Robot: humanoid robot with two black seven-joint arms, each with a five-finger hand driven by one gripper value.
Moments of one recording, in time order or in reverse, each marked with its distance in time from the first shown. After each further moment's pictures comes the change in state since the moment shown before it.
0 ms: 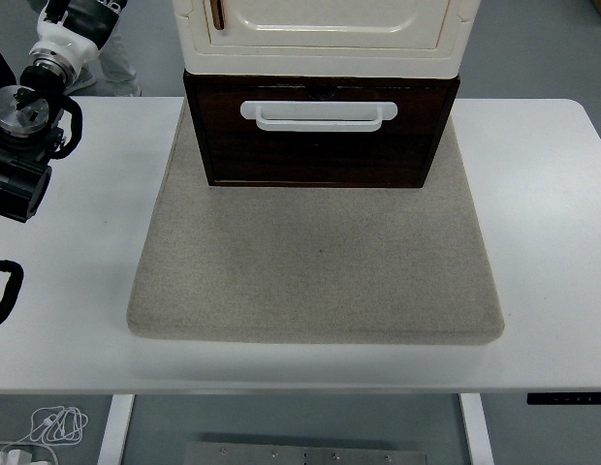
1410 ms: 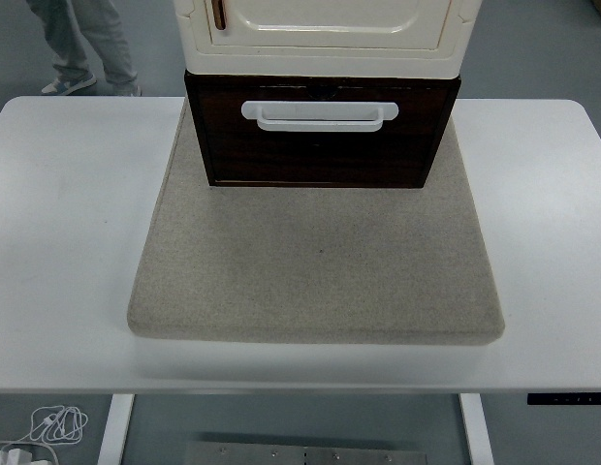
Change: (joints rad) left arm -0.236 0.419 0.010 -0.345 0.378 -0.072 0.012; right arm 0.000 0.000 0.000 0.000 0.000 0.000 0.000
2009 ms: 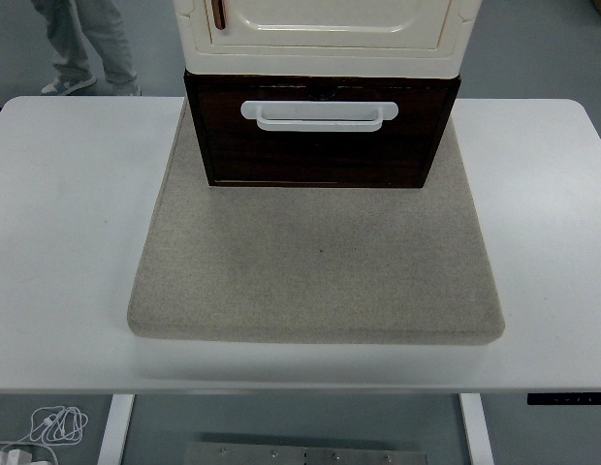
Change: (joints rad) left arm -0.142 0.067 0.019 -0.529 0.463 -0.002 0.007; right arm 0.000 0.000 0.000 0.000 0.000 0.000 0.000
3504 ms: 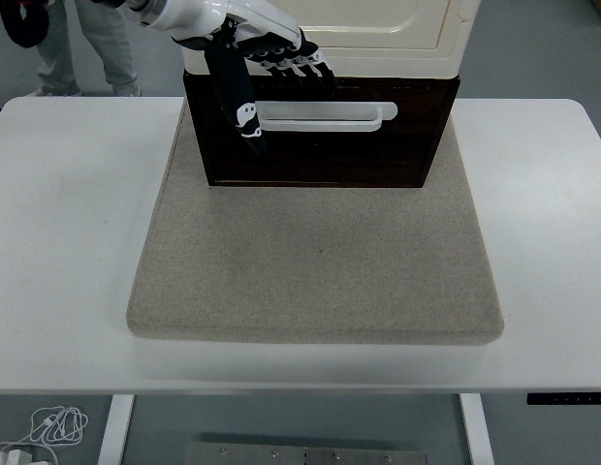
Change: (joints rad) left arm -0.597 -0.160 1.191 -0.124 0.012 -0.064 0.262; right arm 0.000 0.000 0.000 0.000 0.000 0.000 0.001
